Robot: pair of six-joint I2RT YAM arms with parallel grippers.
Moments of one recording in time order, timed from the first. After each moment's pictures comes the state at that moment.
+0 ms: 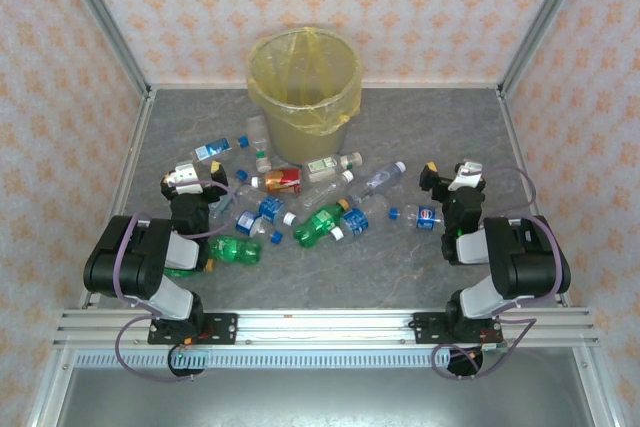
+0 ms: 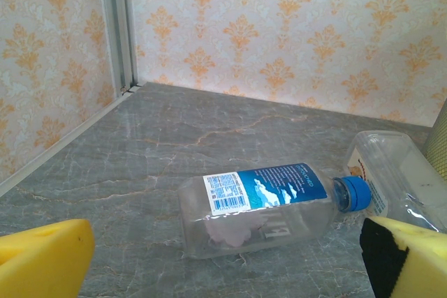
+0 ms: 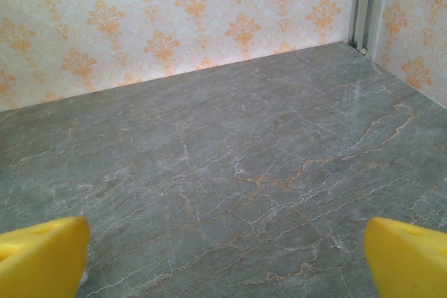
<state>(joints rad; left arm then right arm) 0.00 1.53 0.18 1.27 -0.29 -0.11 0.02 1.51 0.22 1.12 0.13 0.17</state>
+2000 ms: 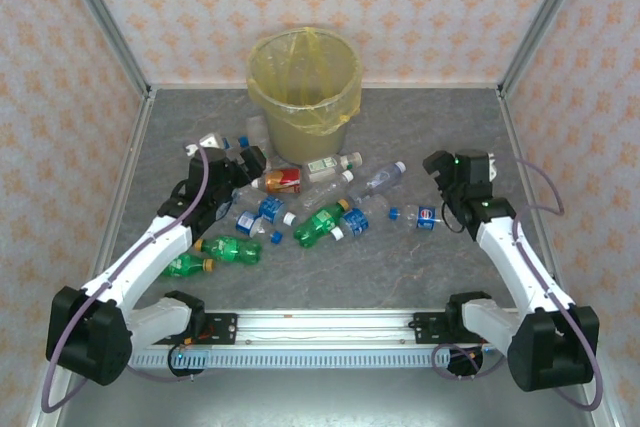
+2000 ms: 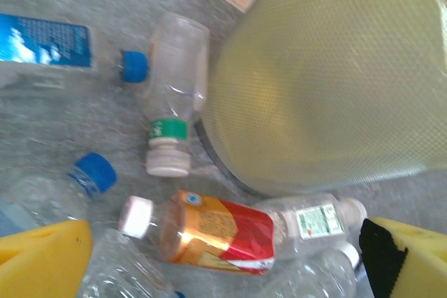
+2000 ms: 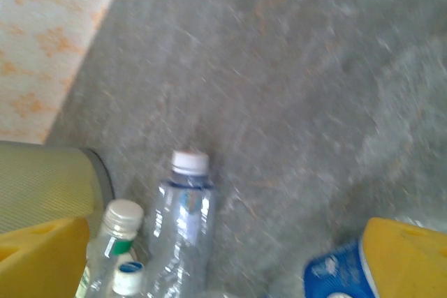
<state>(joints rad) -0.30 1.10 0.71 -0.14 -0.11 -0.74 0.10 1.02 0.69 -0.42 0.05 1.03</state>
